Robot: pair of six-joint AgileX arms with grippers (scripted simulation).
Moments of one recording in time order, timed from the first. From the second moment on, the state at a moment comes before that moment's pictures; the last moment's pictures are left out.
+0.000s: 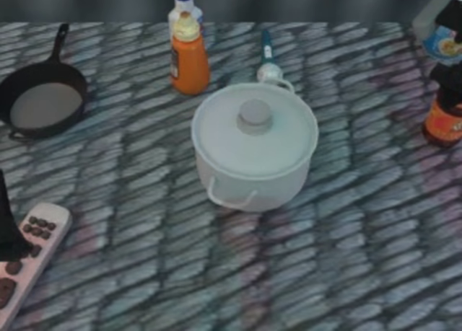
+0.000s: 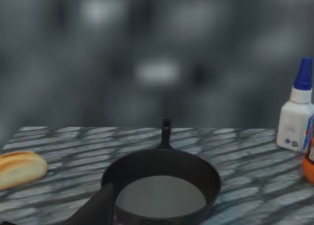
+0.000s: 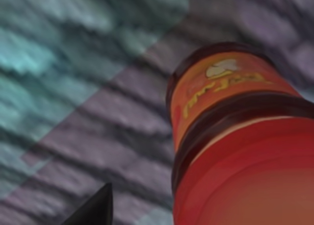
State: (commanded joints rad) left arm 0.00 0.00 0.00 0.00 0.00 0.00; right arm 0.01 2.50 2.39 -1.46 0.01 -0.86
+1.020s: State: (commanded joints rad) left arm 0.00 0.00 0.00 0.00 0.00 0.00; right arm 0.01 2.49 2.18 -1.26 0.01 -0.86
